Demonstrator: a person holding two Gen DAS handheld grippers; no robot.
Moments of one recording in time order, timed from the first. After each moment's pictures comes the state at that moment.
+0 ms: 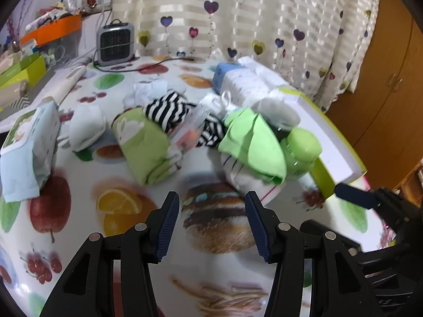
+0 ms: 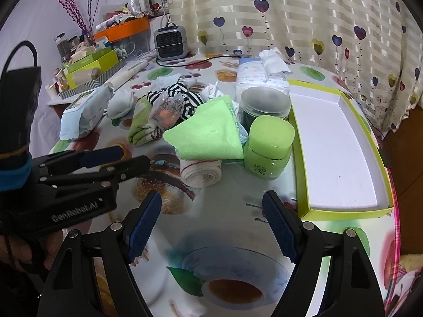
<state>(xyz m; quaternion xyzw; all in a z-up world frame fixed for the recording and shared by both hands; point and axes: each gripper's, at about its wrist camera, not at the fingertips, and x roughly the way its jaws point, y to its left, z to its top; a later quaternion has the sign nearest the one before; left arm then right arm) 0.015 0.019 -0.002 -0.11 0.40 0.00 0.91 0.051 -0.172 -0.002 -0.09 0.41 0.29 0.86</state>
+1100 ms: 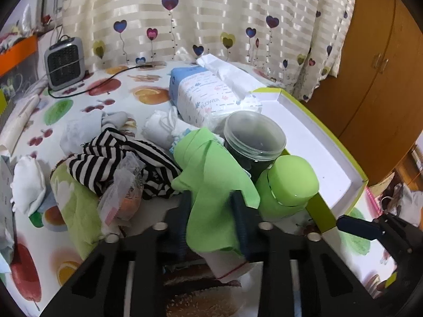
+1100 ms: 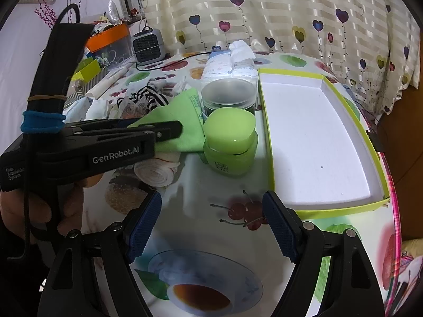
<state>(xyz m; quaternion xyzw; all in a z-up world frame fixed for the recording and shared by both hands) 0.104 -0.011 -0.008 -0.07 0.41 -0.07 0.91 0.077 -0.204 -0.014 -0.05 0.42 0.27 0.86</state>
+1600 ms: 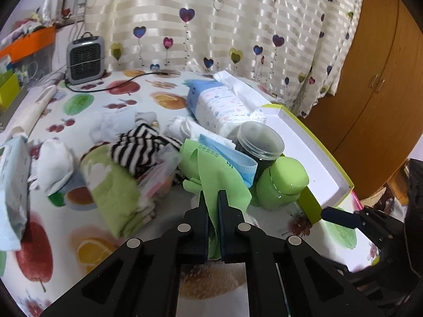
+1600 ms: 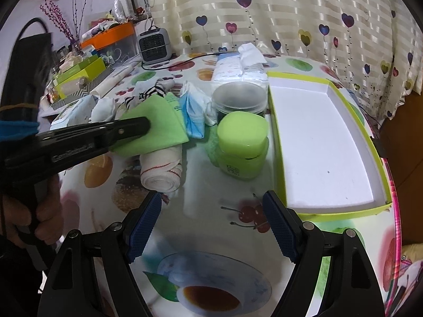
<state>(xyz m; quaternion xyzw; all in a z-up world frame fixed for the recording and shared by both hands) 0.057 0.025 0.007 -0.11 0.38 -0.06 0.92 0.073 -0.193 -0.011 -0.06 0.42 0.28 0.86</state>
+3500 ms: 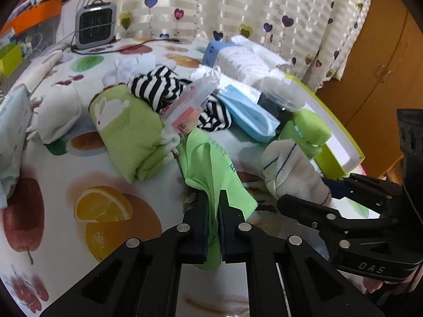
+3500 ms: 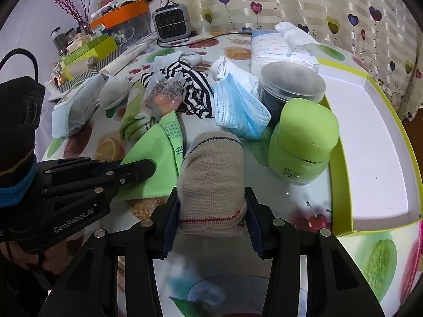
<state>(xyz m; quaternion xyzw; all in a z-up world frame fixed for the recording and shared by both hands) 0.034 0.039 -0.040 -0.12 0.43 -0.07 0.89 0.083 -0.148 -0.033 -0.08 0.45 0.31 0.83</state>
